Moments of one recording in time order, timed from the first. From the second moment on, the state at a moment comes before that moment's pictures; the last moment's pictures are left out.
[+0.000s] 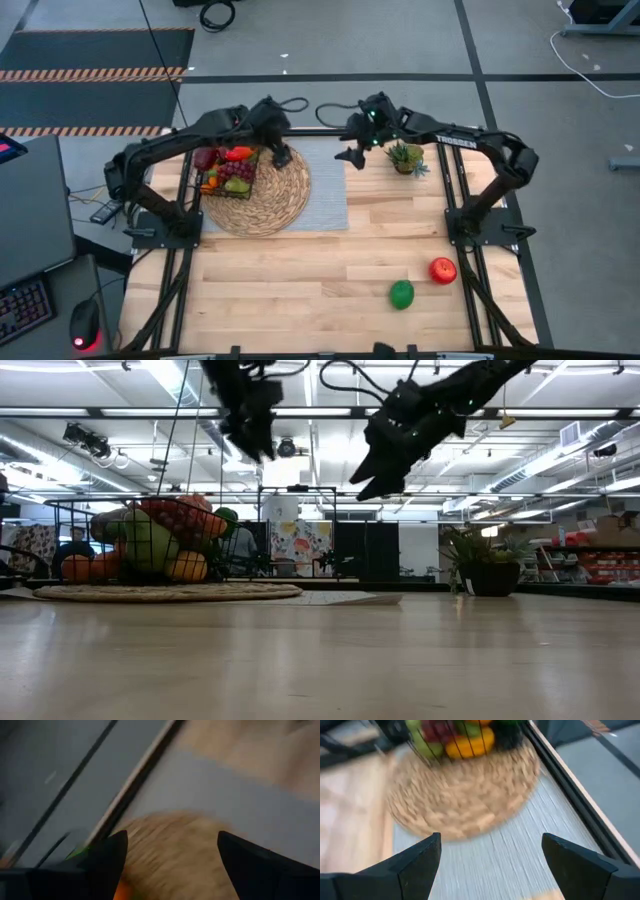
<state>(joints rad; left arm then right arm) 0.45 1.52 1.48 -0.91 -0.27 0.00 -0.60 1.58 1.19 -0.28 -0.42 -0.07</state>
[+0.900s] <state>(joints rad) 0.17 1.56 0.92 0.13 0.11 -0.09 0.01 1.16 0.90 -1.13 -0.02 0.72</state>
